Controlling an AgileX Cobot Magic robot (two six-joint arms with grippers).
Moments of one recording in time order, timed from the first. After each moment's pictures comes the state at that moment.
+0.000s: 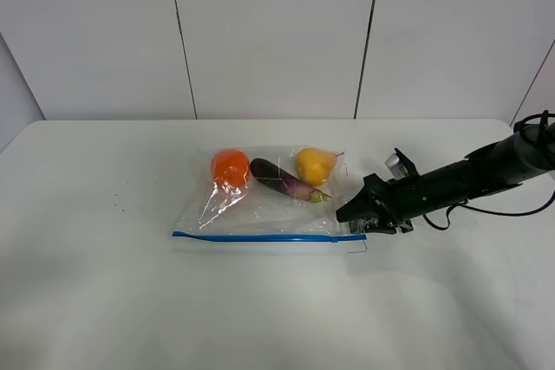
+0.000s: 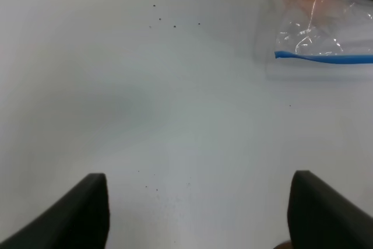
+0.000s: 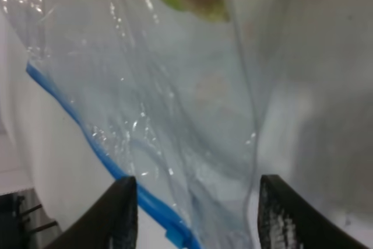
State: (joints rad) left arm -0.02 -0.01 -0.49 -0.01 1.05 0.01; right arm -0.03 2.22 -1.10 1.30 0.97 -1.14
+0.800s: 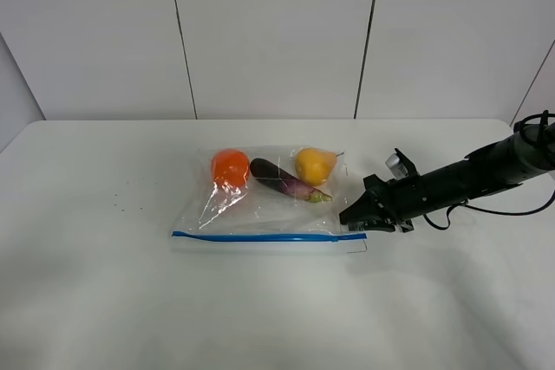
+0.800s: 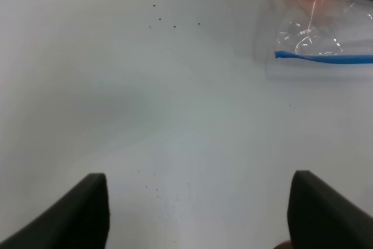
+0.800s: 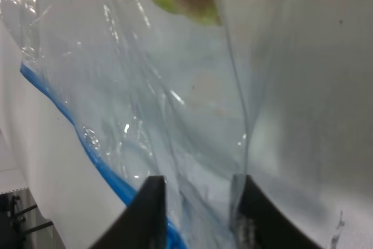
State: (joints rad) left arm -0.02 -0.01 -0.49 -0.01 1.05 0.01; right arm -0.03 2.22 -1.10 1.30 0.96 -1.14
